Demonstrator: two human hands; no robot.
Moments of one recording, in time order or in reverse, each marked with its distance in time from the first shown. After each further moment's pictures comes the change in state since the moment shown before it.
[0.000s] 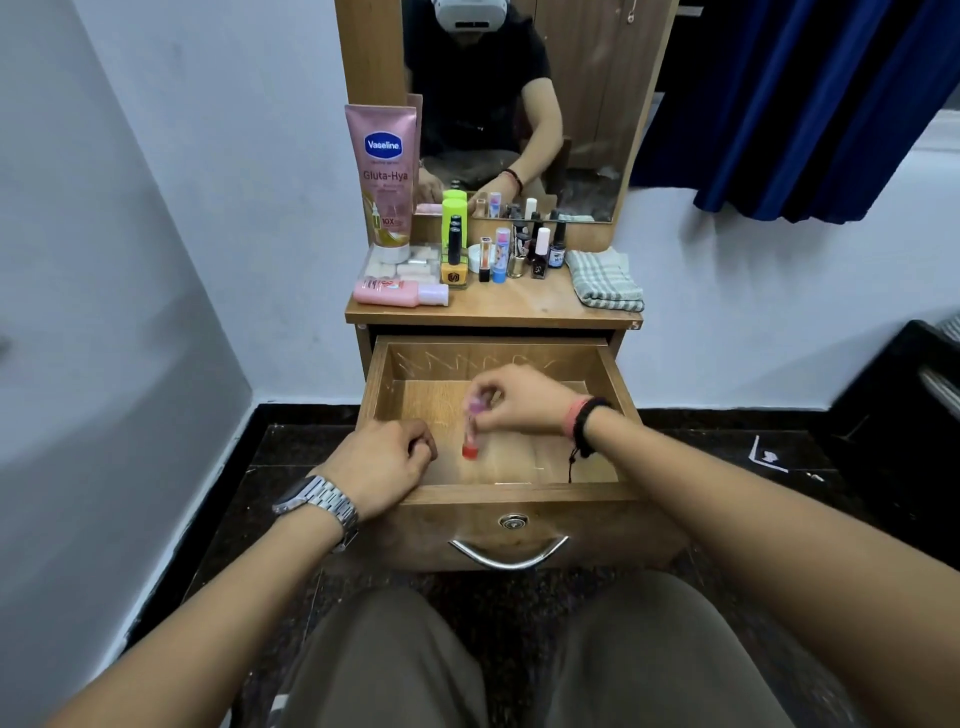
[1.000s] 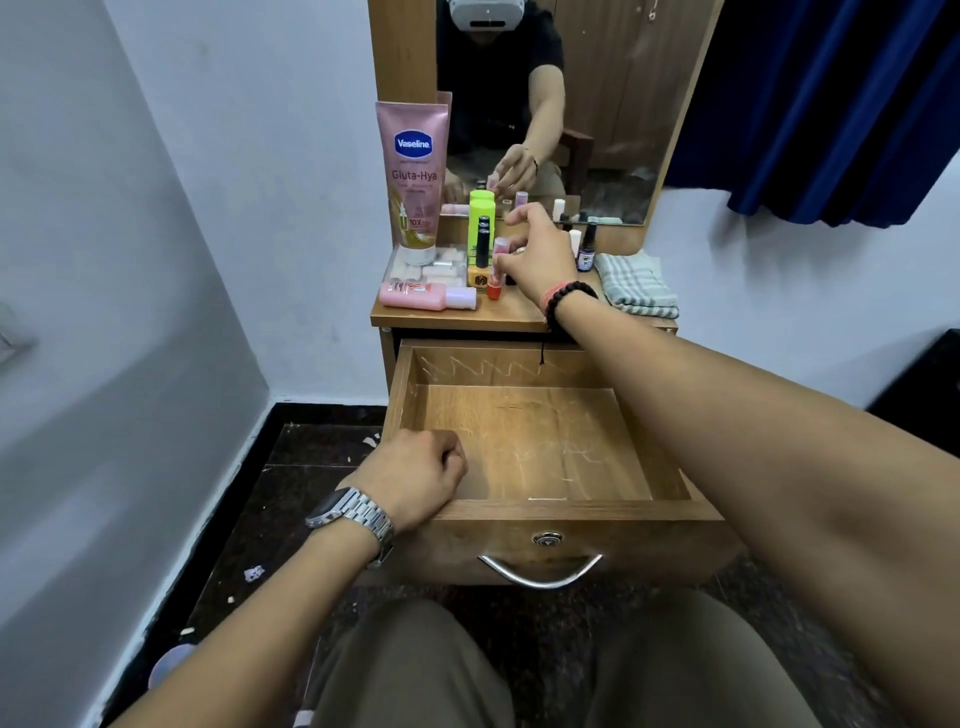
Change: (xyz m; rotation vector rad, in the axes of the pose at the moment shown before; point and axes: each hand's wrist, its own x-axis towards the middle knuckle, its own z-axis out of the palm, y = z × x) left_hand 0.003 -0.001 0.003 -0.026 0.003 0.012; right_hand 0.097 -0.027 -0.079 0.263 0.699 0.067
